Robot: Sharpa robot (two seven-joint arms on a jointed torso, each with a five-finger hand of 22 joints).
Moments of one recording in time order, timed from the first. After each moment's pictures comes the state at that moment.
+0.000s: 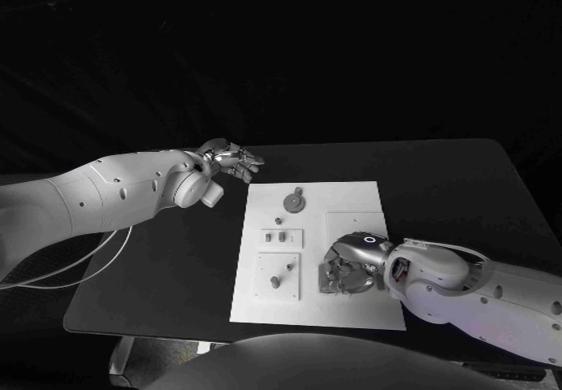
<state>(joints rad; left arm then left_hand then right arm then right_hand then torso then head) 1.21 -0.74 -0.17 1.12 -0.35 -0.20 0.08 1.01 -0.12 0.48 -0.18 0.05 0.85 0.18 0.28 0.50 1.12 0.13 0.11 0.26 1.03 0.04 0.64 0.57 0.04 1.02 -0.06 0.15 1.14 1.05 -0.76 -0.24 1.61 -1.63 -0.21 -0.04 1.03 -0.21 0.54 -0.22 0.05 1.09 0.02 0.60 0.84 0.99 -0.08 1.45 0.88 1.04 -0.11 1.66 0.77 0.25 1.04 -0.01 0.98 1.31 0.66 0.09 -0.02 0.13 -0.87</state>
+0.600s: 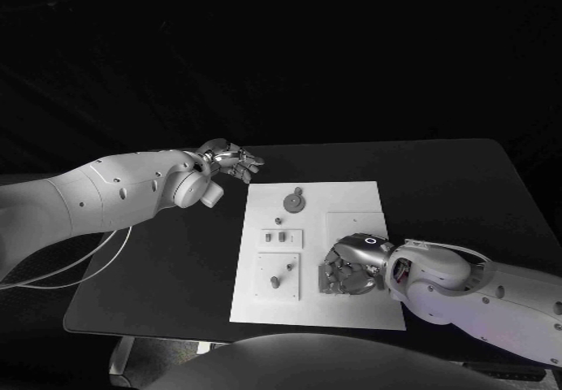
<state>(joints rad) 1.21 -0.74 -0.17 1.12 -0.35 -0.20 0.07 1.01 -0.12 0.48 -0.18 0.05 0.85 0.18 0.28 0.50 1.12 0.13 0.11 0.26 1.03 0.04 0.63 0.57 0.03 1.02 -0.06 0.15 1.14 1.05 -0.77 -0.24 1.61 -1.62 -0.20 -0.02 1.03 -0.21 0.54 -0.22 0.05 1.09 0.02 0.60 0.84 0.99 -0.08 1.45 0.88 1.04 -0.11 1.66 0.77 0.25 1.04 -0.01 0.98 1.31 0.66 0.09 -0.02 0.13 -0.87</state>
